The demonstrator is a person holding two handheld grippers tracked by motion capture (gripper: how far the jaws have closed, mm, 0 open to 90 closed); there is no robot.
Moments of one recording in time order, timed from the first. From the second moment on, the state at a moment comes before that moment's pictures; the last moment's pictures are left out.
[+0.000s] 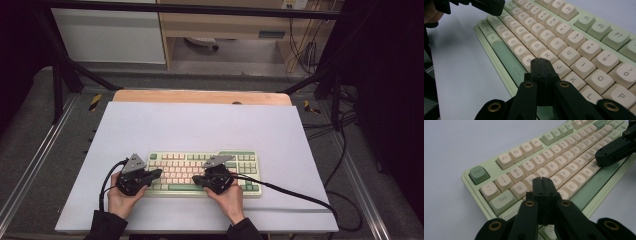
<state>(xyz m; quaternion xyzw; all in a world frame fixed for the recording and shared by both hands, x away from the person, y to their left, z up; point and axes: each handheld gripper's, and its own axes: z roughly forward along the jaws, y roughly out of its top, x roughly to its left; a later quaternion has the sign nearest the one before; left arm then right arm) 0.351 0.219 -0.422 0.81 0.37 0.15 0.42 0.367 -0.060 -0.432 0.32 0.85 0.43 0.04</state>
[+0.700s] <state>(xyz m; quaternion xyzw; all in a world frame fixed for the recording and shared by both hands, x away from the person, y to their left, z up) 0.351 0.220 -0.421 0.81 0.37 0.15 0.42 0.367 -0.060 -0.432 0.31 0.85 0.42 0.05</state>
